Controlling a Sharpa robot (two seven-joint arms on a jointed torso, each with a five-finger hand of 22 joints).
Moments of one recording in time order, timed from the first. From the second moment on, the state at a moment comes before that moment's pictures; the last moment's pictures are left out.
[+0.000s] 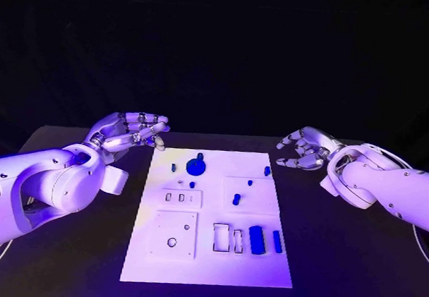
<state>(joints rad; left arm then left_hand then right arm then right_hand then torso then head) 1.21 -0.96 -0.01 1.61 -0.10 -0.29 0.38 1.48 -0.16 0.31 0.26 0.06 0.78 0.20 0.28 0.16 0.97 0.18 0.10 0.07 0.93 0.12 0.72 0.46 0.16 0.79 0.21 0.79 0.46 1.31 -0.92 -0.16 1.33 -1.12 -0.36 0.05 1.46 -0.21 0.19 0.25 0.27 0.88 0.17 0.14 0.30 1.47 0.10 1.50 1.31 1.47 0.02 1.56 1.31 0.01 1.47 0.13 1.53 1.31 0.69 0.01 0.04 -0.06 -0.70</state>
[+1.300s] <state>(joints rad) 1.21 -0.96 -0.02 1.59 -0.10 -0.28 0.38 1.48 -0.16 0.31 0.26 0.06 0.78 0.20 0.28 0.16 0.97 0.18 0.10 0.07 0.93 0.12 0.72 0.46 0.16 0.79 0.22 0.79 0.46 1.23 -0.80 -0.16 1.19 -1.14 -0.32 0.07 1.48 -0.20 0.23 0.24 0.28 0.90 0.17 0.15 0.30 1.46 0.09 1.51 1.31 1.47 0.02 1.56 1.31 0.01 1.47 0.13 1.55 1.31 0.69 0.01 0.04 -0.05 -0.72</state>
